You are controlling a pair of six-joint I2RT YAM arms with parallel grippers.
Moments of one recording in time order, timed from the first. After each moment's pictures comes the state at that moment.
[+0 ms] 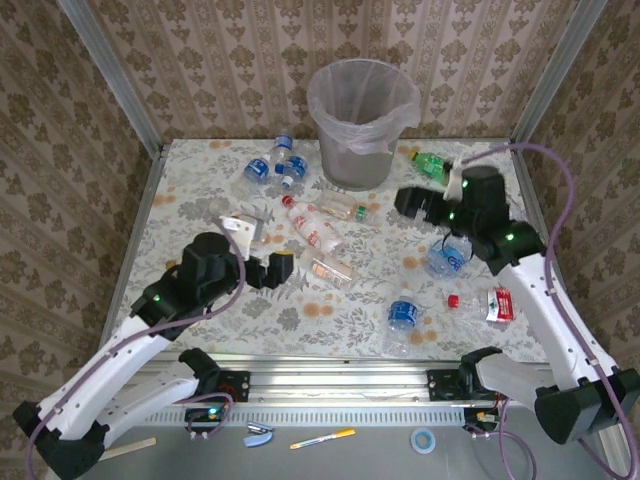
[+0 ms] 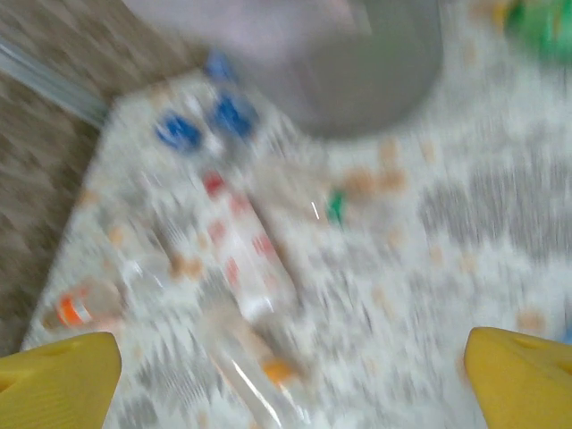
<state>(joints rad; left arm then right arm) -0.78 0.75 0.84 -0.56 -0.04 -0.27 0.26 1.06 1.07 -0.65 -0.19 0.49</state>
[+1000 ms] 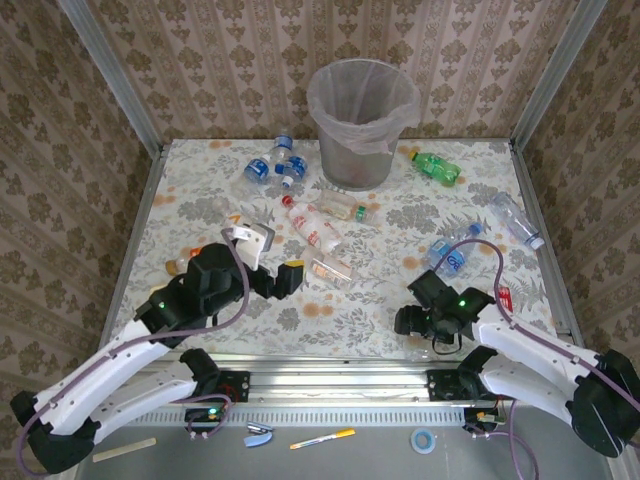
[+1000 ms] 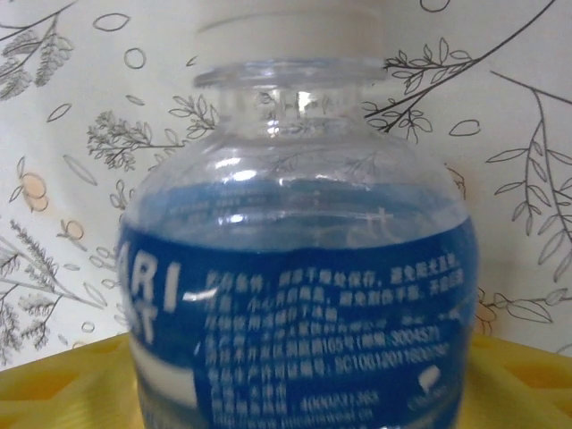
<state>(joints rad) -0.89 0.70 0.79 -0.48 -0.08 -0.24 0.64 0.95 0.45 -0.80 -0.03 0.84</state>
